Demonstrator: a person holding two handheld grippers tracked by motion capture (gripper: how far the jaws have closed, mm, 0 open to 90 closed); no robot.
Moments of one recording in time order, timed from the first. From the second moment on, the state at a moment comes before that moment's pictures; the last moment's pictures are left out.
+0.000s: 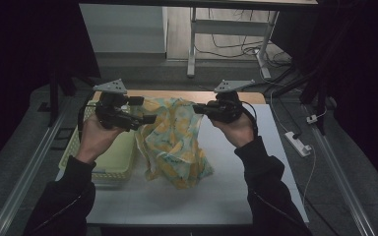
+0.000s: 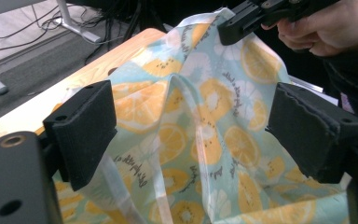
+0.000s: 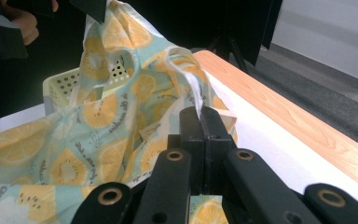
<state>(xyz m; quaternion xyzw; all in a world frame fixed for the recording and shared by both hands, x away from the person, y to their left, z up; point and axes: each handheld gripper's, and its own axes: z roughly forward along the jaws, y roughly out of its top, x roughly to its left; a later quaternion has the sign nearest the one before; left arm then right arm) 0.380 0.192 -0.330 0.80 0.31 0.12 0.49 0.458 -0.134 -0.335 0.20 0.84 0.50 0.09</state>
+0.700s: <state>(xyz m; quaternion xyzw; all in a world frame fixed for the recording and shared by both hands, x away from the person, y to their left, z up) 0.351 0.220 -0.363 0.80 0.34 0.13 0.47 0.455 -0.149 -0.352 0.21 0.84 0.50 0.08</state>
